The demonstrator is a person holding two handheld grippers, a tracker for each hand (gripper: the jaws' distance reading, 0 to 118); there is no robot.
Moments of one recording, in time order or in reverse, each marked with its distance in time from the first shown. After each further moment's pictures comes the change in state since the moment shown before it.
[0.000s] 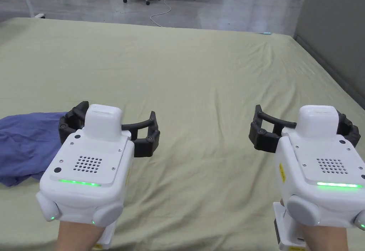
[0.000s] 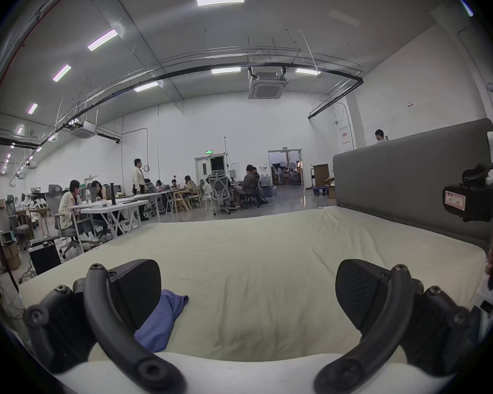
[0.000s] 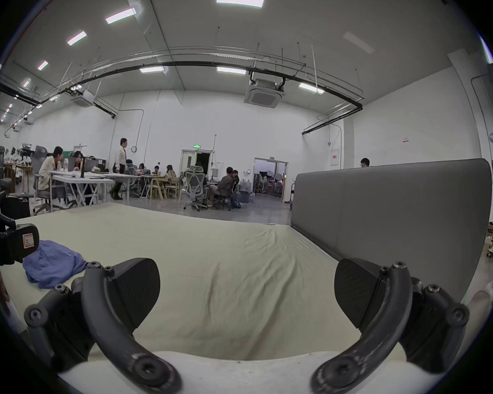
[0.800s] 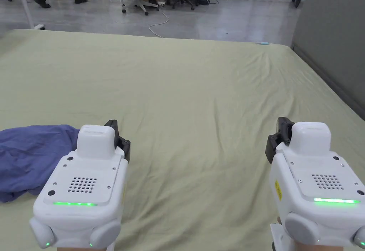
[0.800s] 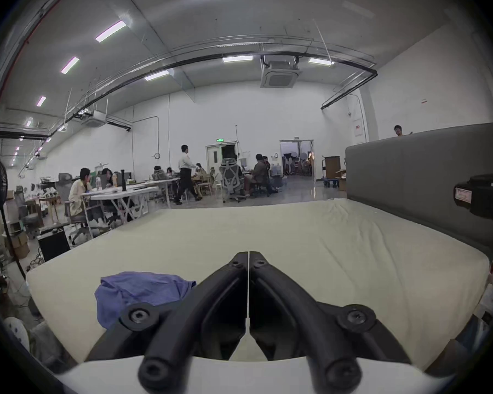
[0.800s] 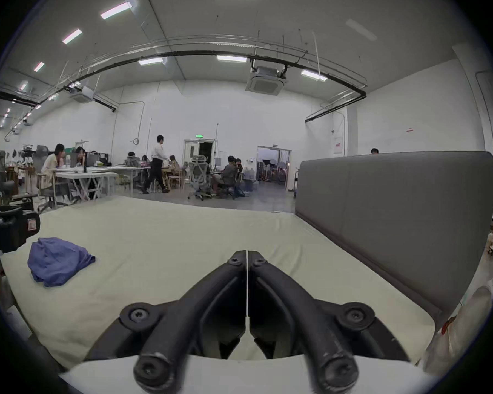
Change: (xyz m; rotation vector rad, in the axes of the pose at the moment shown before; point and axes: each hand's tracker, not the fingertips) left arm -0.001 -0.004 0.000 -0.075 0.055 0.040; right arm 0.001 -0.003 -0.027 -0.070 0.028 -0.021
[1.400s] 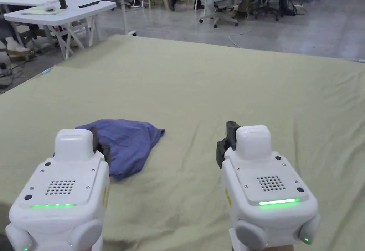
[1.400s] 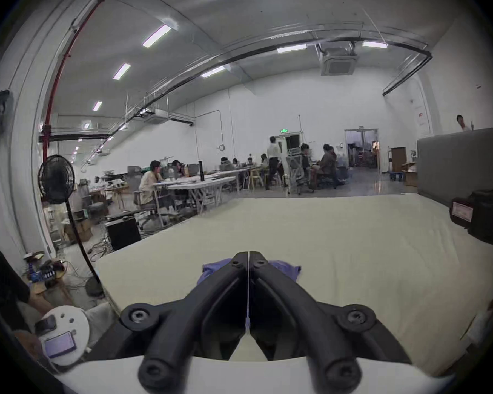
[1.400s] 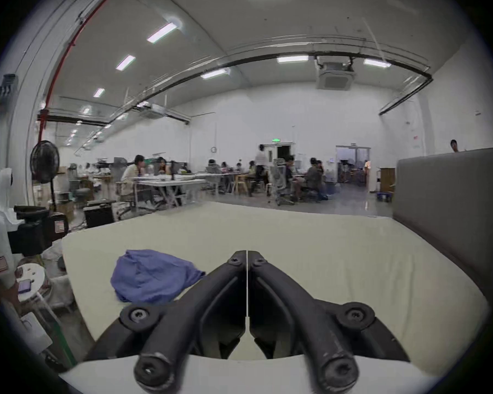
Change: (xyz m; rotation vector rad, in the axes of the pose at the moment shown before) left arm -0.129 0.004 0.061 -0.074 0.396 0.014; right arm -0.188 0.010 0.009 0.030 0.504 -0.003
